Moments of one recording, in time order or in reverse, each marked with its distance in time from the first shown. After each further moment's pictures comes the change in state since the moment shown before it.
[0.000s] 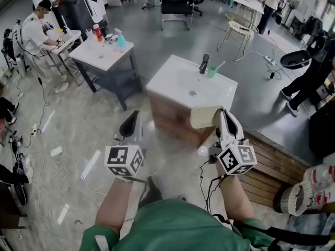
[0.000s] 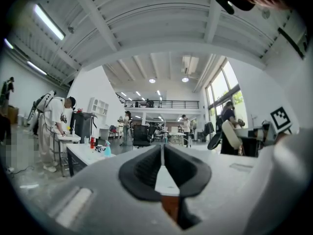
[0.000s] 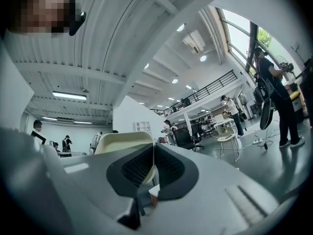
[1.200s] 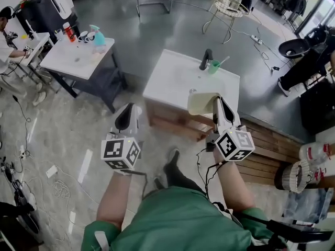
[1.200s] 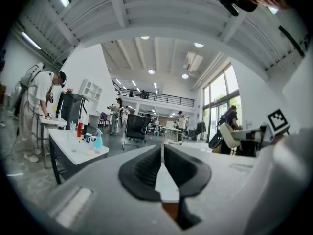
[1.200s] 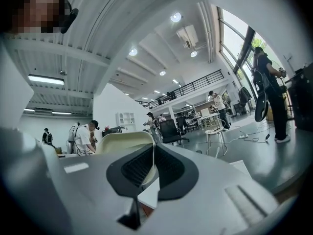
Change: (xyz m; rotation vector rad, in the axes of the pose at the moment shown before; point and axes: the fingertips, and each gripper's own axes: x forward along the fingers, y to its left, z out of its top) left arm 0.182 0.184 -0.051 -0.108 0.078 -0.135; right arm 0.220 -0.003 -0.075 0.001 0.077 -0.216
